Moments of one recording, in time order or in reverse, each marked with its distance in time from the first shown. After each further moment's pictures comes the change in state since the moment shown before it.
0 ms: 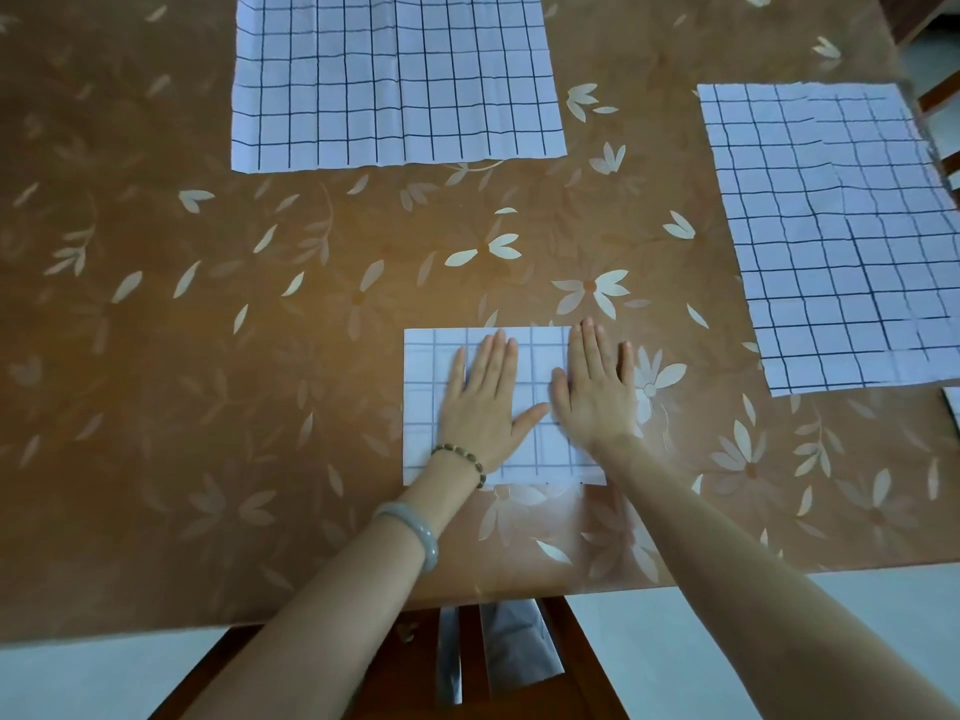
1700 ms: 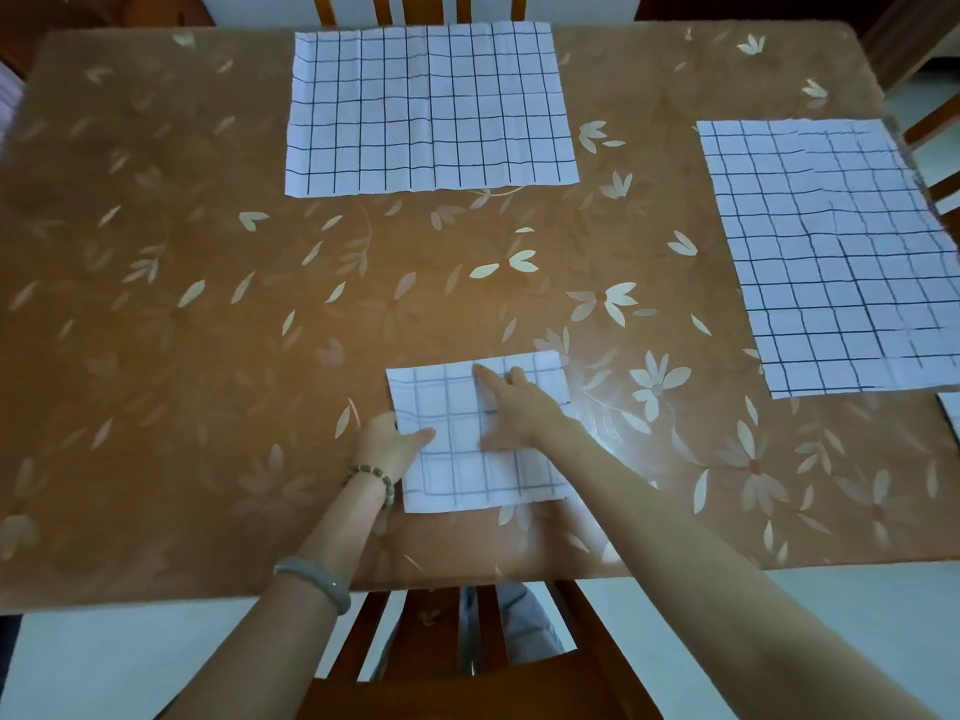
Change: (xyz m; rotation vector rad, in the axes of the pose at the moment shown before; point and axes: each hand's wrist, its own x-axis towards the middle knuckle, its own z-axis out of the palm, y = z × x) left_hand -0.078 -0.096 -0.034 -1.026 -0.118 -0.693; right_hand -0.005 -0.101 -0.043 0.235 -0.622 -0.155
